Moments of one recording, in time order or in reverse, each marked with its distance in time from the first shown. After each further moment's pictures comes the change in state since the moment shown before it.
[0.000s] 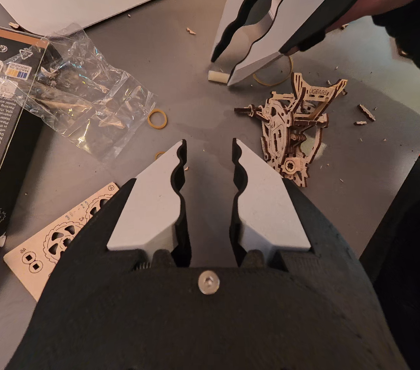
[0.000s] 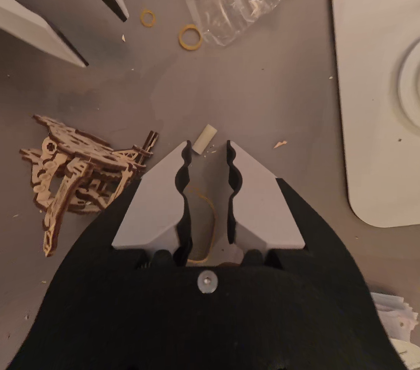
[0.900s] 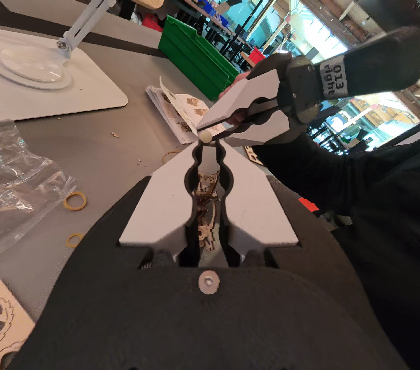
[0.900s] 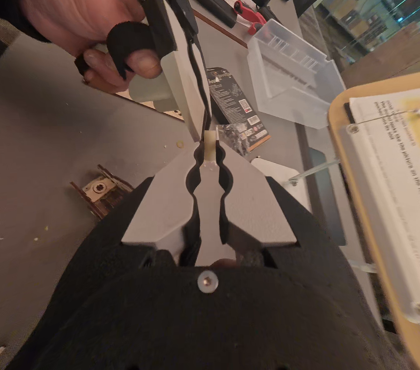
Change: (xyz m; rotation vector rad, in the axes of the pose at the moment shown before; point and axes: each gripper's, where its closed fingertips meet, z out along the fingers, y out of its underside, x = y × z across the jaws) left arm 0.055 -0.082 -0.054 0.501 0.439 -0.214; right arm -0.065 -0.095 -0.100 0.525 0.282 -0.526
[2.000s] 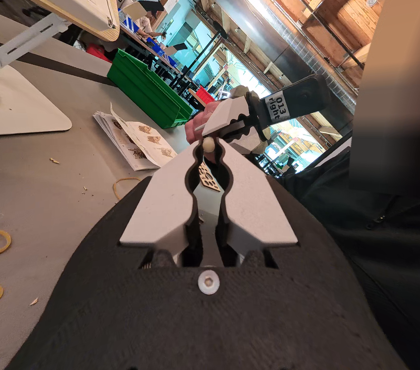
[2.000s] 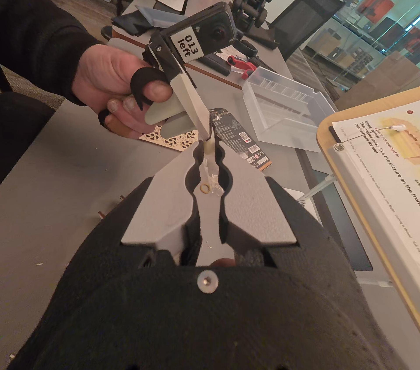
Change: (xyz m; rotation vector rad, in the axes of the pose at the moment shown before) left arm 0.032 -0.023 -0.010 0.162 0.251 -0.122; right arm 0.001 -0.036 -0.025 0.195 -0.004 0.100
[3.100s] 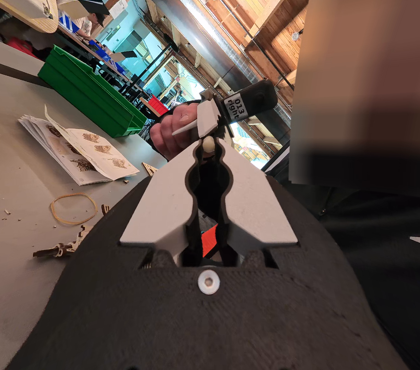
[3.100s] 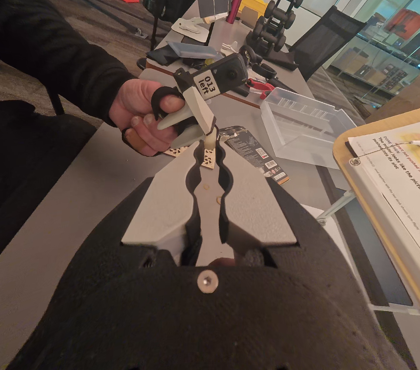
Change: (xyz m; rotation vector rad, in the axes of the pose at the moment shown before) left arm 0.028 -0.001 0.005 0.058 0.235 -0.105; right arm -0.008 -0.019 -0.019 0.102 -0.113 0.050
